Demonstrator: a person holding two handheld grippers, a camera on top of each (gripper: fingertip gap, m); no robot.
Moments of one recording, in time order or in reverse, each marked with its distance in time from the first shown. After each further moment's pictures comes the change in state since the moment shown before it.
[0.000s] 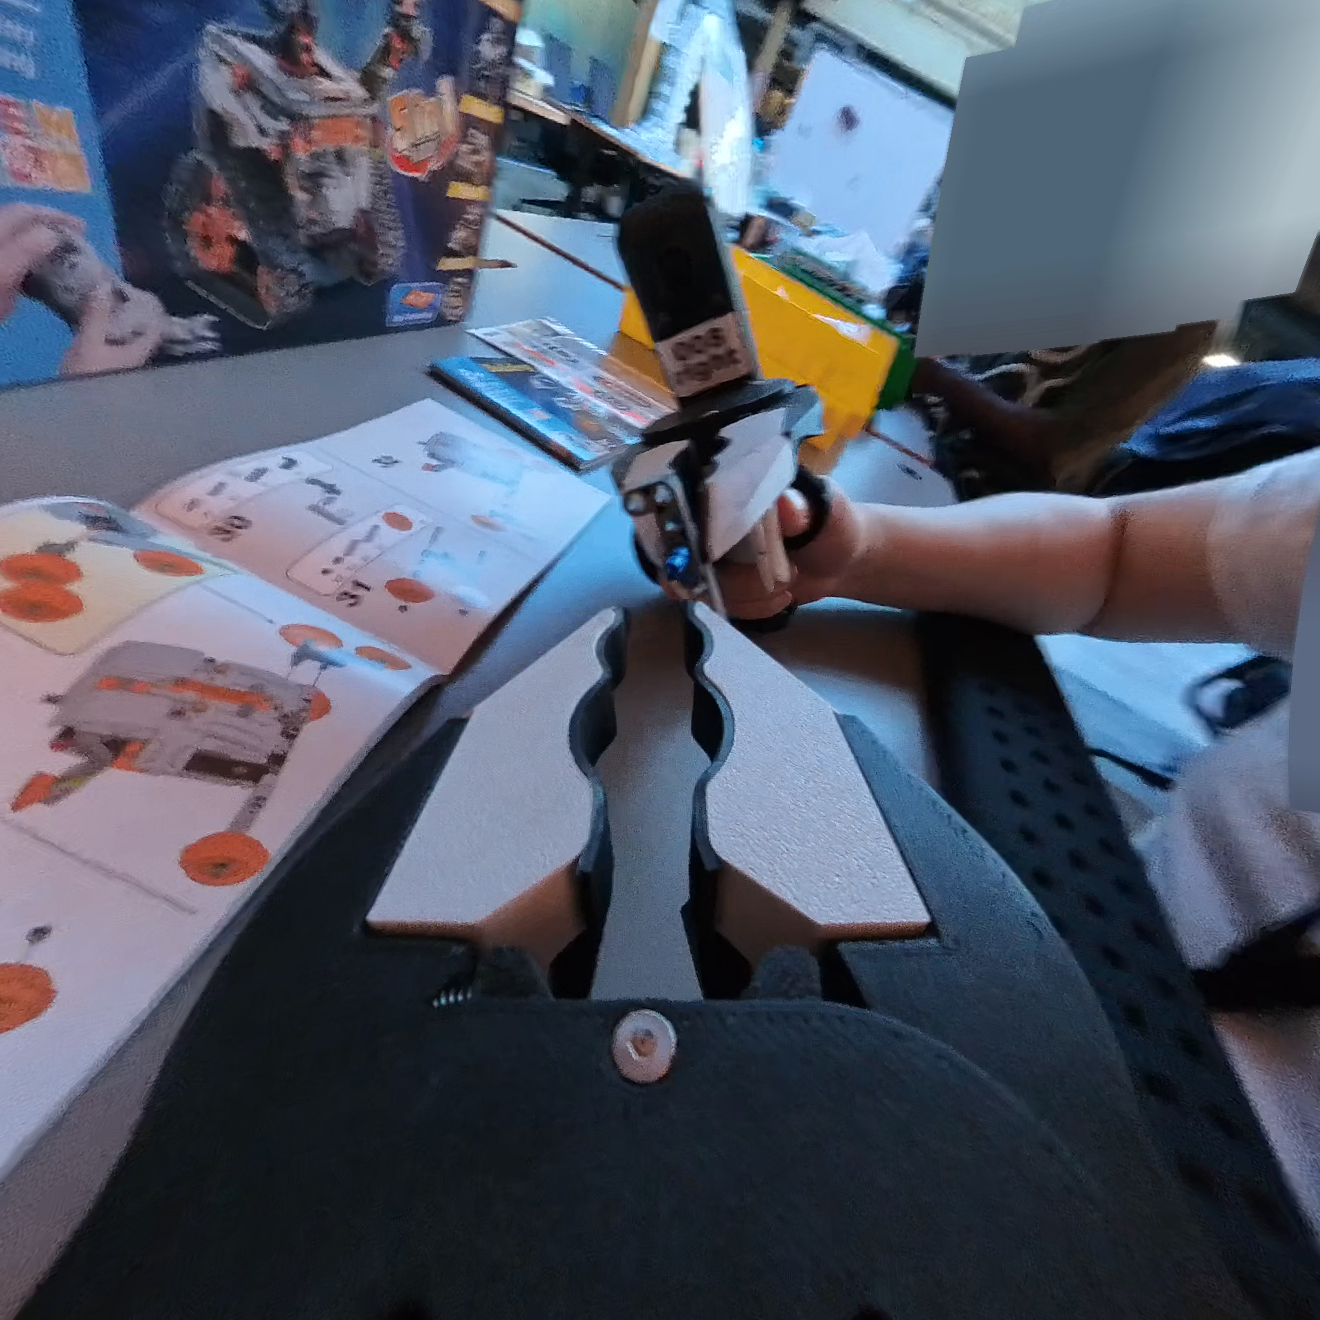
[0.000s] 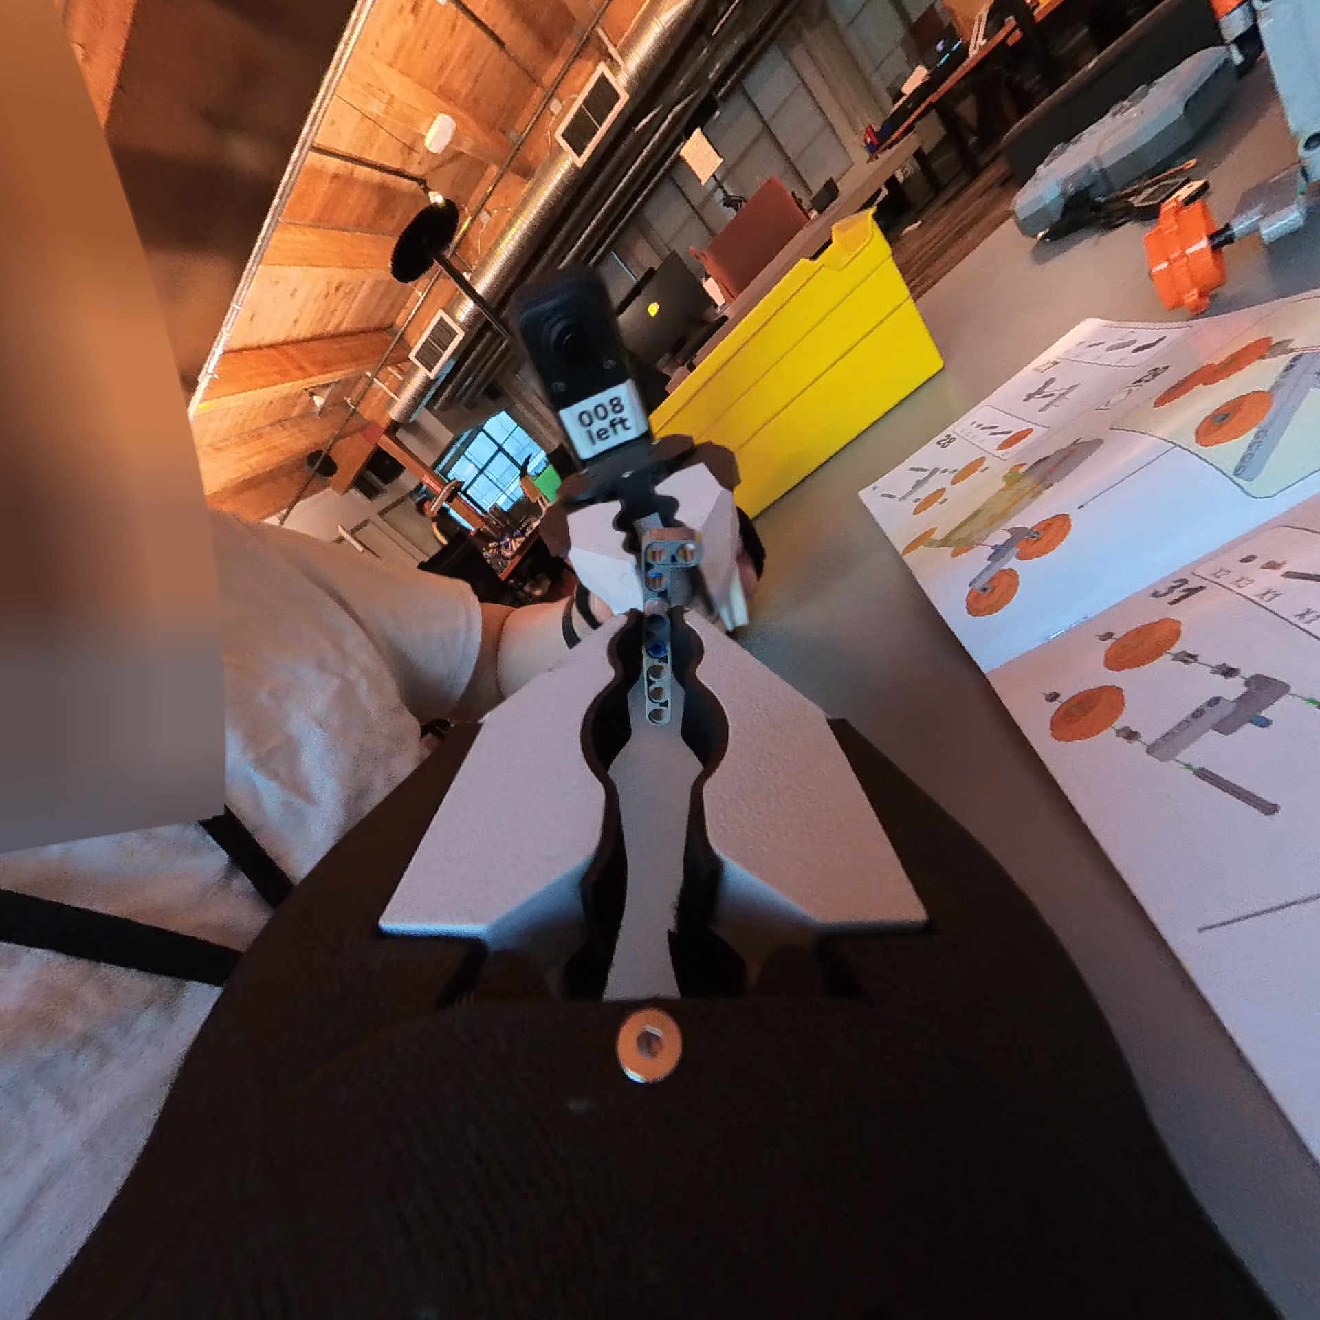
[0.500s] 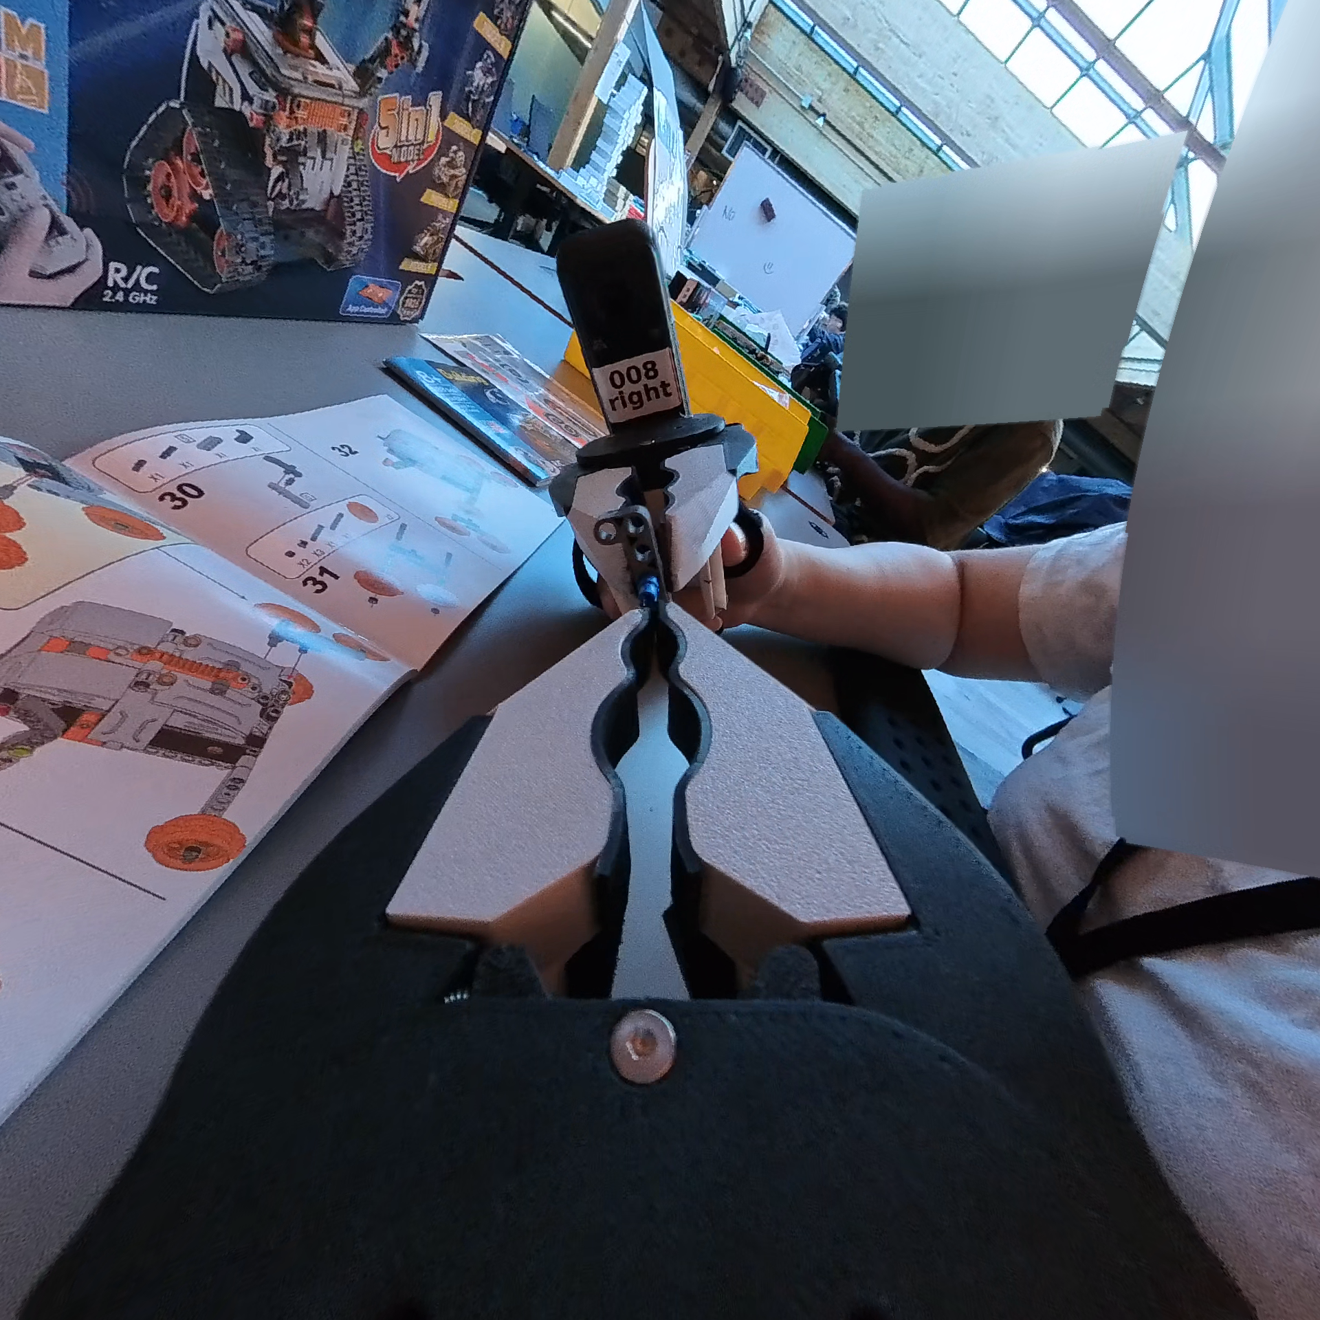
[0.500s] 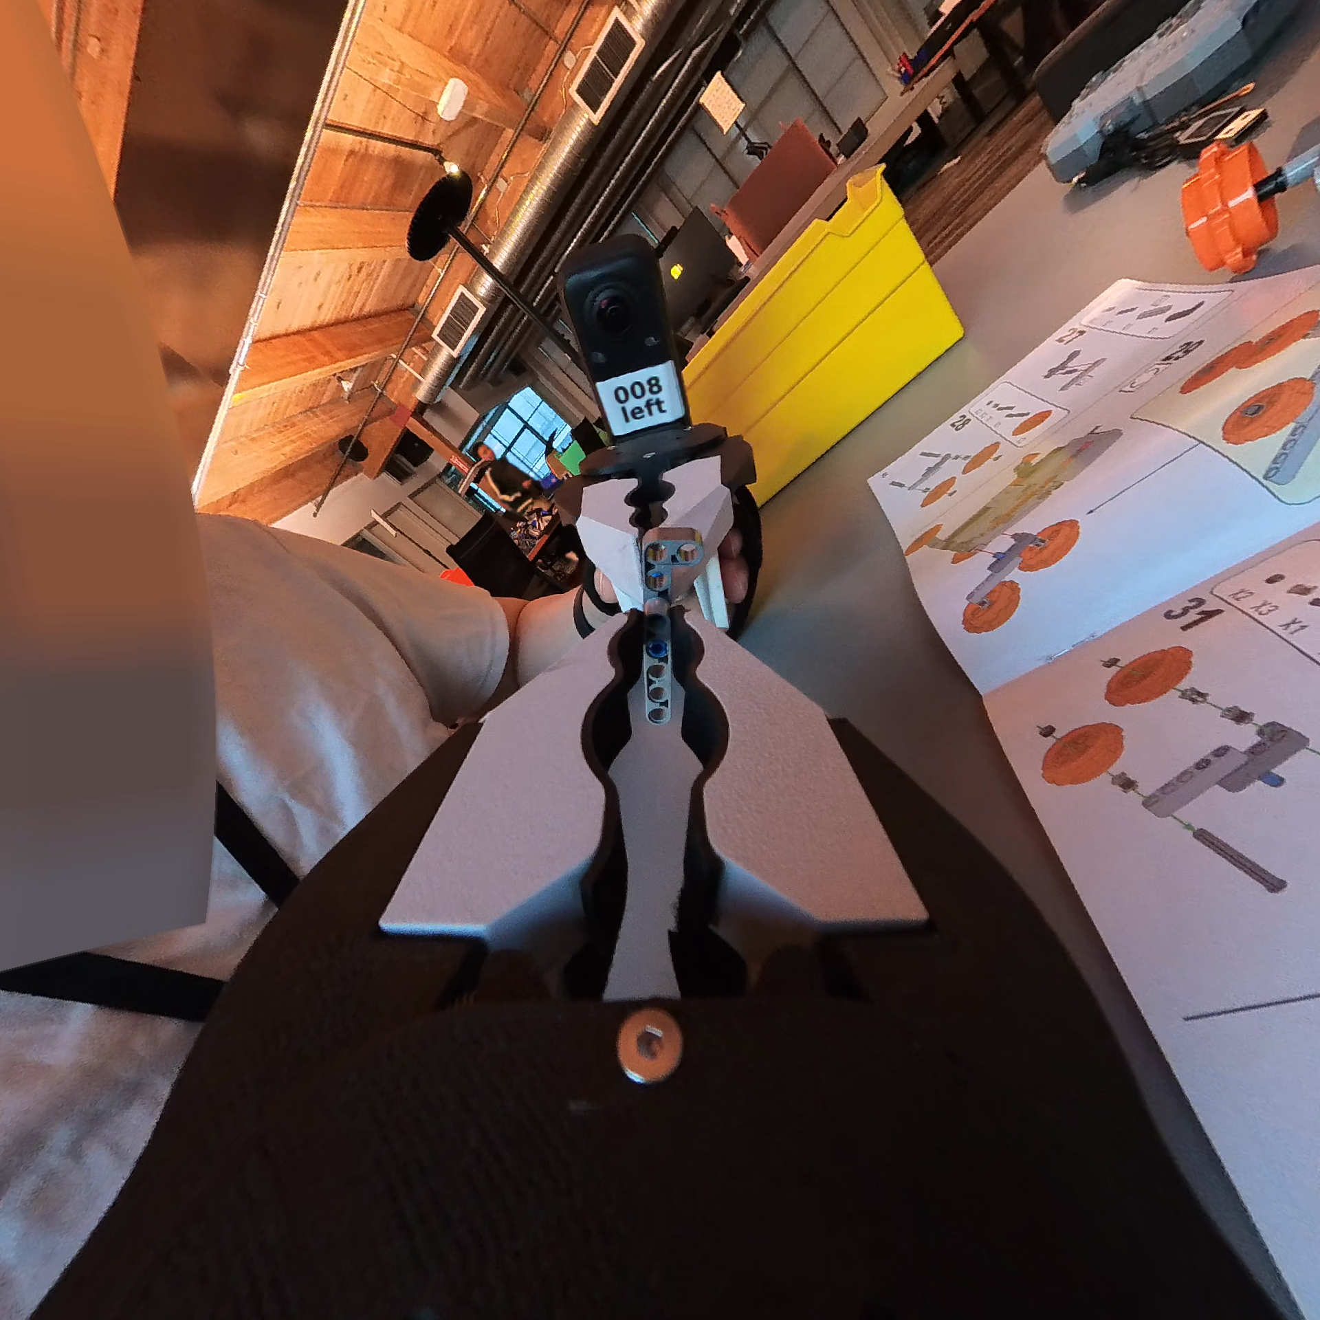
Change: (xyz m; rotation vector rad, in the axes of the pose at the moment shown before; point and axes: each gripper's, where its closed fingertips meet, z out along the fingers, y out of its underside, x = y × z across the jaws) left arm -0.001 -0.008 -0.009 0.057 0.116 -0.165; right arm 0.008 -0.002 0.011 -0.046 -0.036 0.051
